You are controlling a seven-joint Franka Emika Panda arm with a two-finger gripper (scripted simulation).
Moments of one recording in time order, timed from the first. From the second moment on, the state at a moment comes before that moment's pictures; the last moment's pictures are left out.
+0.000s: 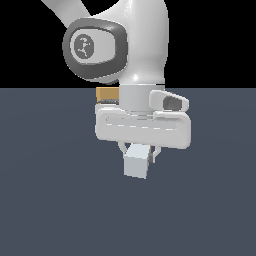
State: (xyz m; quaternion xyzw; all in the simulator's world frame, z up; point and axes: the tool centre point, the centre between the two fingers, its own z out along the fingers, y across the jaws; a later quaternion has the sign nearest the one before) arm 0.026 -0.037 0.043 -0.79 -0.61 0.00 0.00
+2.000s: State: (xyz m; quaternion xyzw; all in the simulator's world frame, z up) arm 0.060 0.071 0.065 -0.59 -0.81 0.00 0.00
